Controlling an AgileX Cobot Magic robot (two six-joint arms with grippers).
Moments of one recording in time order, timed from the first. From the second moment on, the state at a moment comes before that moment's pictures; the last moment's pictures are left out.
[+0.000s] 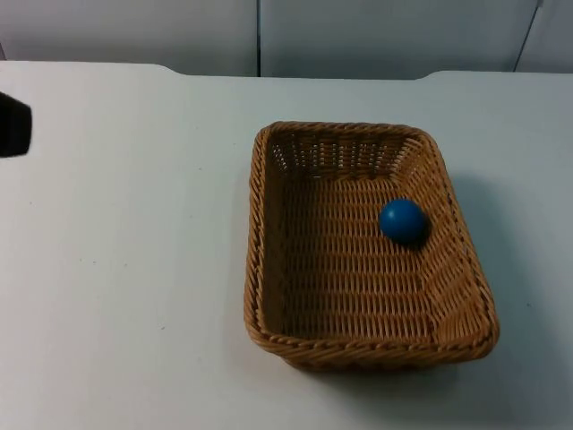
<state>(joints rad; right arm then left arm) 0.63 0.63 -0.60 0.10 0.60 -0.16 -0.22 0.73 -0.50 -0.70 0.57 0.45</state>
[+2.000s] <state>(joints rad) 0.63 0.00 -0.52 0.01 1.09 -0.03 -0.22 0.00 -0.52 -0.06 1.10 0.06</state>
